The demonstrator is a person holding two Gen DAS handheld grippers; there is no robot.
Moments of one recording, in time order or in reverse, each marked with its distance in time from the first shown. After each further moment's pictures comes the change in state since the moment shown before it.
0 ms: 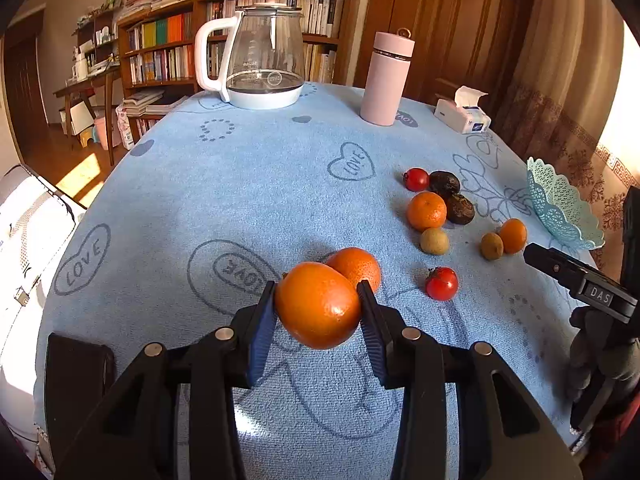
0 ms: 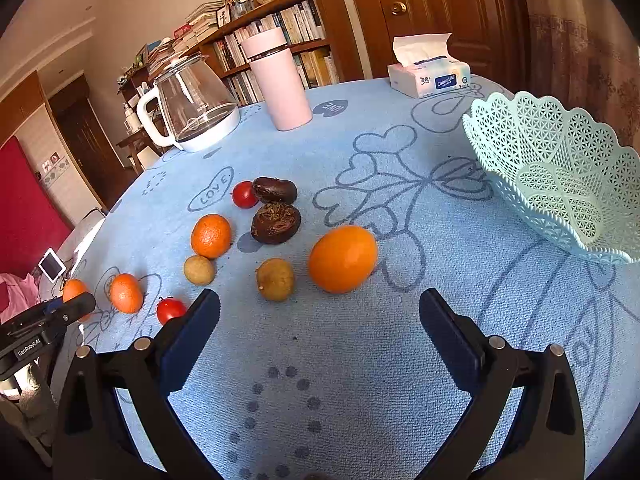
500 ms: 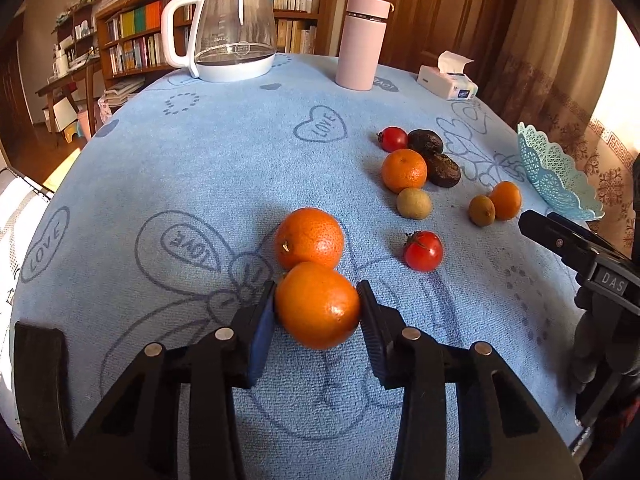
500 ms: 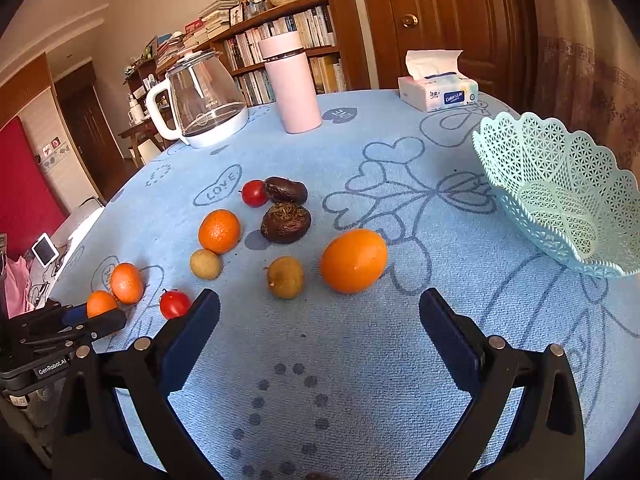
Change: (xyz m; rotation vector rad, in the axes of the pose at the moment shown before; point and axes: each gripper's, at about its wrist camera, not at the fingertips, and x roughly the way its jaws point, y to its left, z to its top) left arm 0.024 -0.025 -0.014 0.047 0.076 -0.041; right arm -0.004 0.015 -0.006 -0.077 -0.027 -0.028
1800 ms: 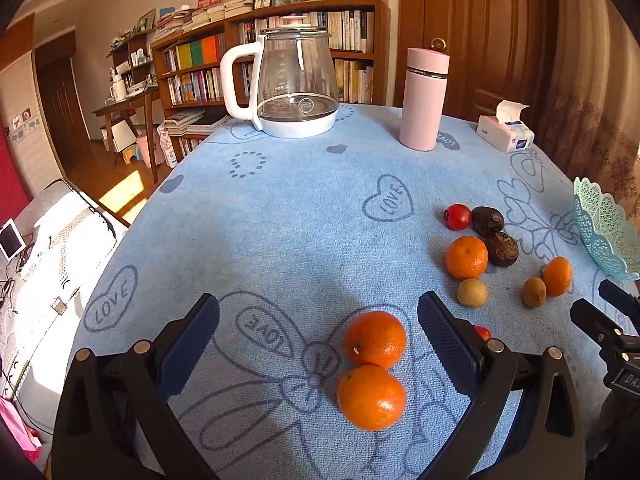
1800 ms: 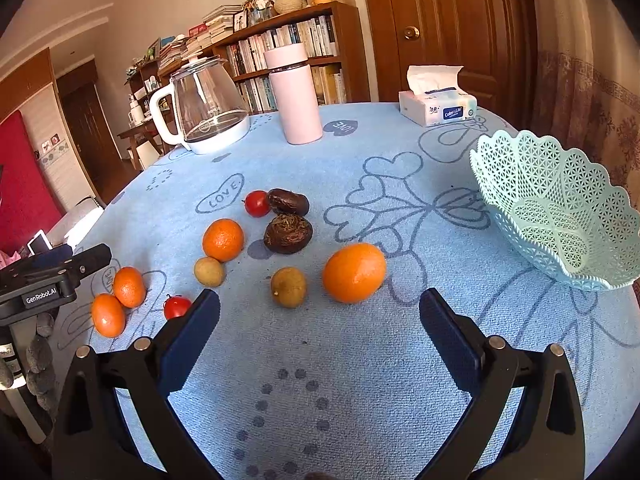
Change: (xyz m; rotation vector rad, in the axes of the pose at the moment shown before) left arm -0.012 0.015 0.040 -0.041 -0.134 0.233; right arm -0.006 0.005 0.003 -0.030 -0.031 -0.019
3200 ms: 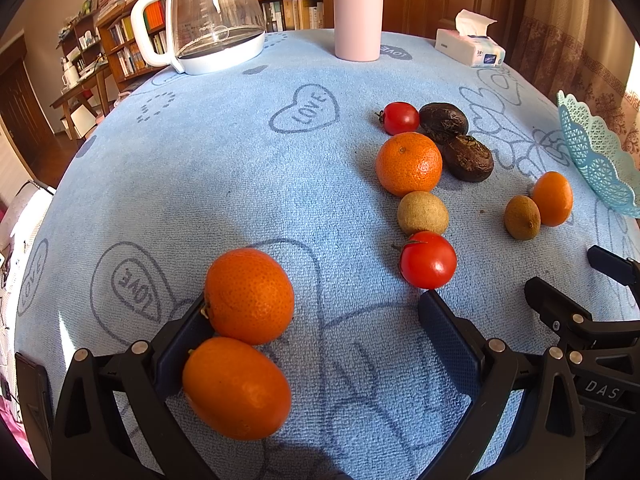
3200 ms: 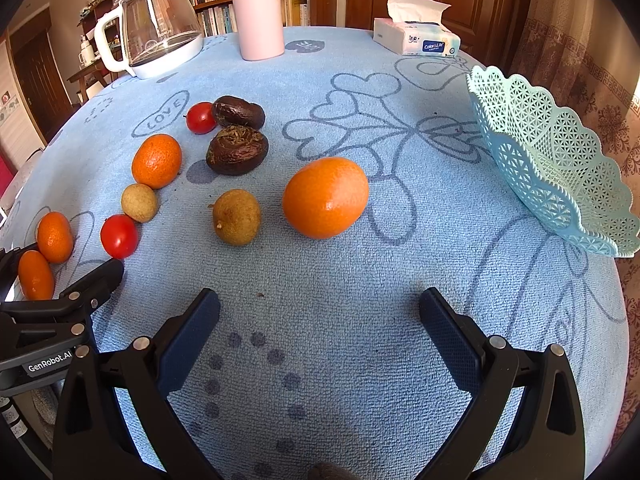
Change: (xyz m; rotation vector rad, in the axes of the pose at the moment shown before) left arm 0.056 -0.062 -0.025 0.111 0.214 -0.088; right arm 0.045 0.005 -0.013 -0.022 0.250 -0.203
